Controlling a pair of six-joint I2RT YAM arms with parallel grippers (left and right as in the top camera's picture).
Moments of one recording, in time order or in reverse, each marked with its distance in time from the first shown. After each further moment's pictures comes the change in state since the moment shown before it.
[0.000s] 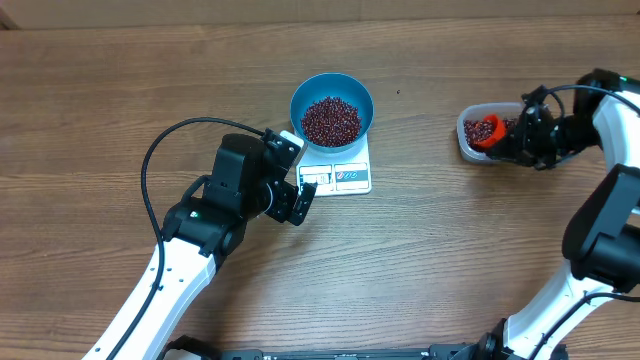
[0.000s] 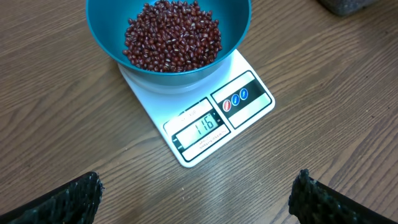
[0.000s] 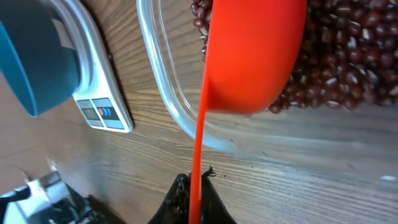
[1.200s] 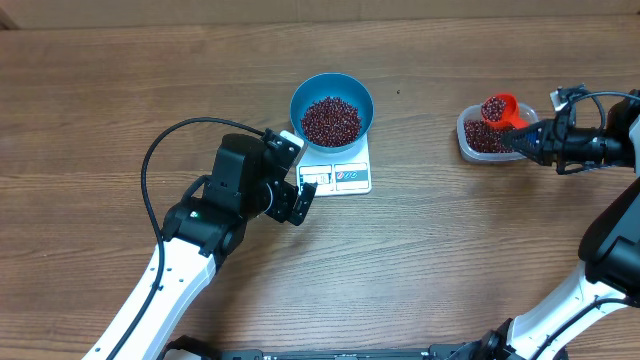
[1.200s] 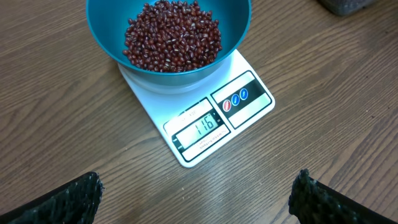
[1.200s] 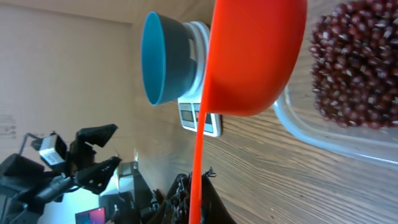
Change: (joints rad) left arm 0.000 0.000 0.000 0.000 0.000 0.000; right arm -0.132 0.000 -0.004 -0.203 -0.433 -0.354
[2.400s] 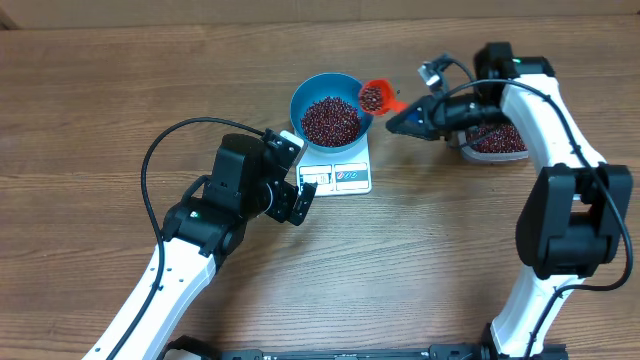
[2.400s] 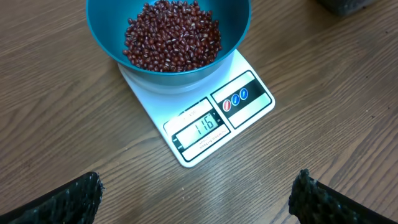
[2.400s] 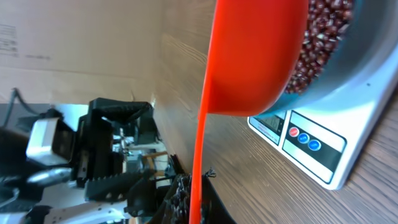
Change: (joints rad) left arm 0.000 0.000 0.000 0.000 0.000 0.000; right arm 0.541 0.002 0.055 0.316 -0.085 0.361
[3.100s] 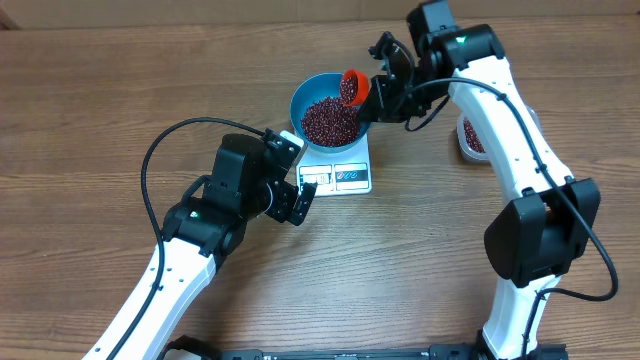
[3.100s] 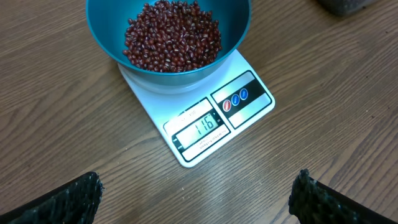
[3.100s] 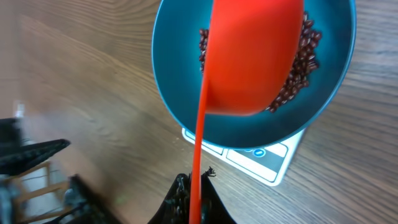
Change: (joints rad) left arm 0.000 0.000 0.000 0.000 0.000 0.000; right arm 0.260 0.002 0.314 -0.039 0.615 0.302
